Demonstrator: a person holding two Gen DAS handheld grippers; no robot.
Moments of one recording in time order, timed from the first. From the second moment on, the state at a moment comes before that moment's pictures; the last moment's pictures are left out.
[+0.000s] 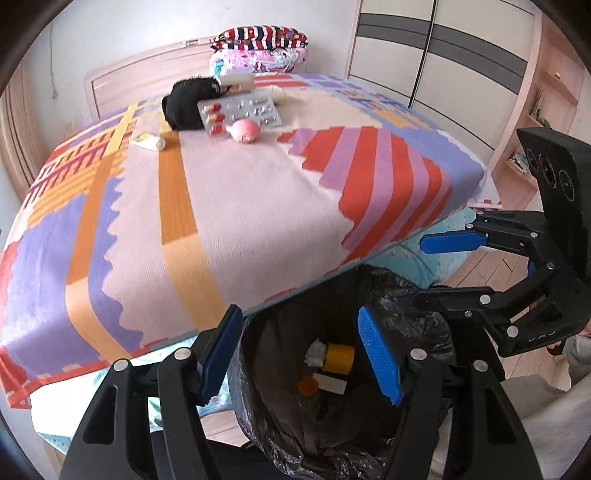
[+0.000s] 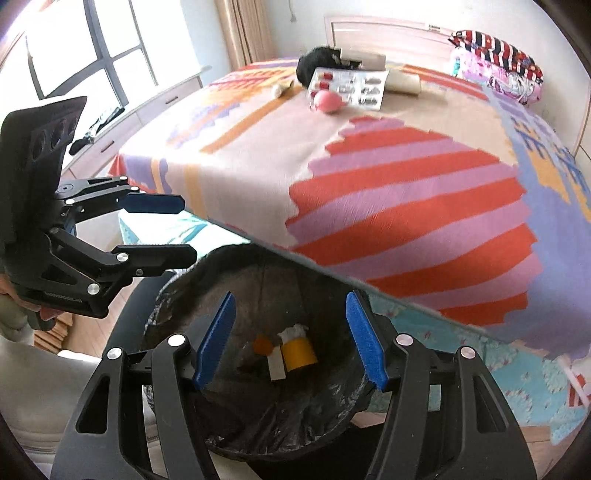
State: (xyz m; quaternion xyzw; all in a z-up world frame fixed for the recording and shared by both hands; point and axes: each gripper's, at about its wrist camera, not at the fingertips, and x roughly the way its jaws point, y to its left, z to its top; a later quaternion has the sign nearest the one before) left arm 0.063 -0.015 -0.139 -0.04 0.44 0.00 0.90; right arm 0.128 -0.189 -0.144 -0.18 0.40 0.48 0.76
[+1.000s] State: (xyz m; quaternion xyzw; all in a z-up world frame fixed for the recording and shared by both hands) left arm 0.103 0.002 -0.070 -0.01 0.37 0.01 0.93; right arm 0.179 -0.163 -0.077 -0.14 0.33 0.48 0.80
